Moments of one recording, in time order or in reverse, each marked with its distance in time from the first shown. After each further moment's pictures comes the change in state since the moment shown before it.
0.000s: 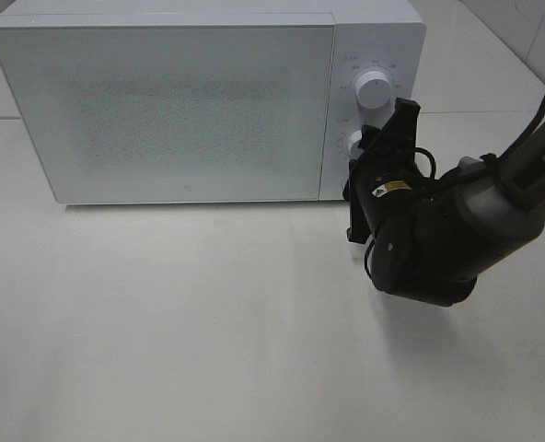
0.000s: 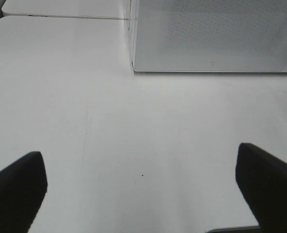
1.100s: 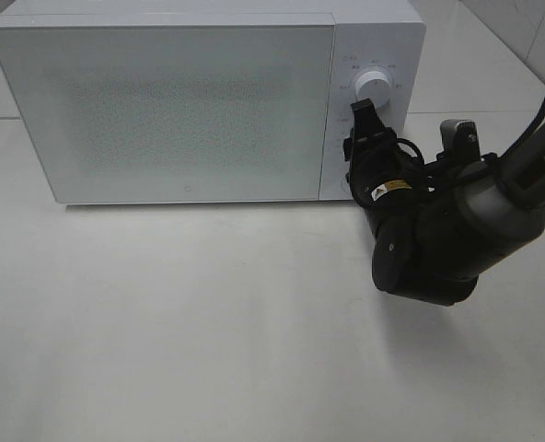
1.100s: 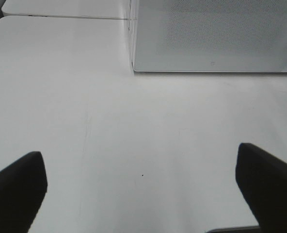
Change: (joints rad) left arm 0.000 0.000 0.000 0.000 0.000 0.000; right arm 0.000 -0.001 0.000 -0.014 -0.001 -0.527
